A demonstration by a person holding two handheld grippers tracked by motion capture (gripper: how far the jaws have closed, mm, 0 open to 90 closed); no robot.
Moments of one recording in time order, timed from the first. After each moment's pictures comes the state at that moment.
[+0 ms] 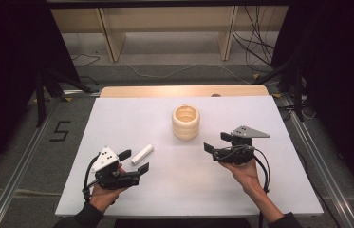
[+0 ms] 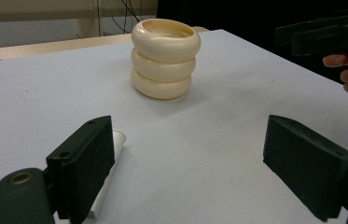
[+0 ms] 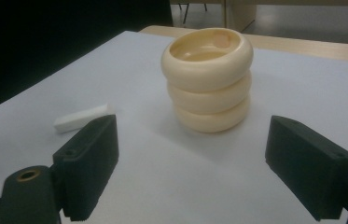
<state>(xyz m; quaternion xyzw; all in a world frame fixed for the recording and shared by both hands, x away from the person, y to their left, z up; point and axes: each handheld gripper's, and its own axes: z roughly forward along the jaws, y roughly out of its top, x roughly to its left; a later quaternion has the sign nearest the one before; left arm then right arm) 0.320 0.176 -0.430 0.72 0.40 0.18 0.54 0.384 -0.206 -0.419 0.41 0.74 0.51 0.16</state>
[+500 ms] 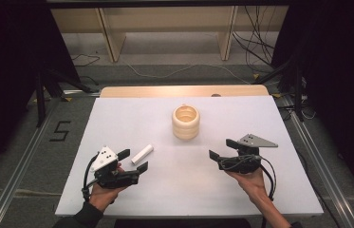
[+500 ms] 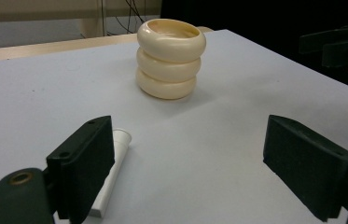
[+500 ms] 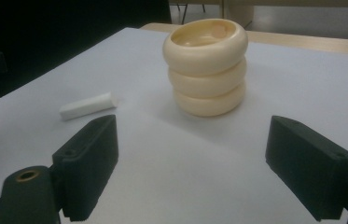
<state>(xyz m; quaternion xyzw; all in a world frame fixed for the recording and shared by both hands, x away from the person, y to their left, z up) 0.322 0.179 -0.430 0.72 0.40 0.19 0.54 0.361 -0.220 -0.424 0.41 0.74 0.51 0.17</state>
